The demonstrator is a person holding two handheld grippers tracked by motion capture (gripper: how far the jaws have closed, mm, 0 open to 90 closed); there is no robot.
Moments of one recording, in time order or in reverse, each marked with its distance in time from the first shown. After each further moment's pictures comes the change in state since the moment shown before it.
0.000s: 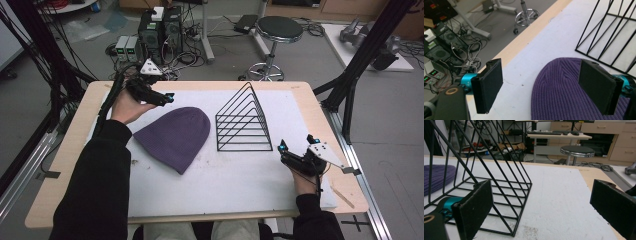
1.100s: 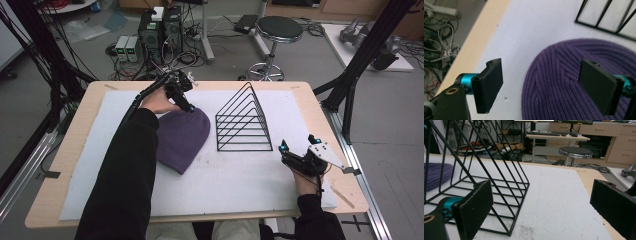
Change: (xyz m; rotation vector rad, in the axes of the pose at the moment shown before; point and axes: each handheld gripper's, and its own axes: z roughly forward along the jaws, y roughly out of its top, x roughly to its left) left arm -0.014 0.009 0.123 0.321 -0.149 0.207; right arm -0.002 0.000 -0.001 -0.005 -0.007 -0.022
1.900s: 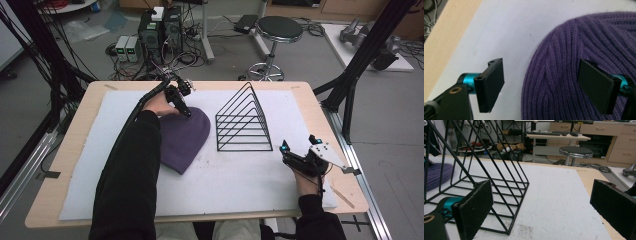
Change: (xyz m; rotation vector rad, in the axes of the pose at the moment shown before) left arm 0.016 -0.019 0.042 0.140 -0.057 -0.089; right arm -0.003 -0.001 -0.001 0.004 0.002 0.008
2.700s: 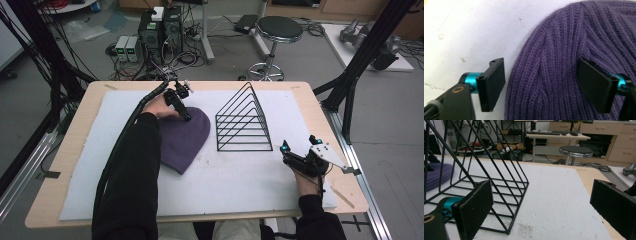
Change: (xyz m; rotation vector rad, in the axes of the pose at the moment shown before) left arm 0.011 -0.010 0.020 0.026 -0.155 -0.101; right arm -0.001 -0.001 0.000 -0.001 -0.001 0.001
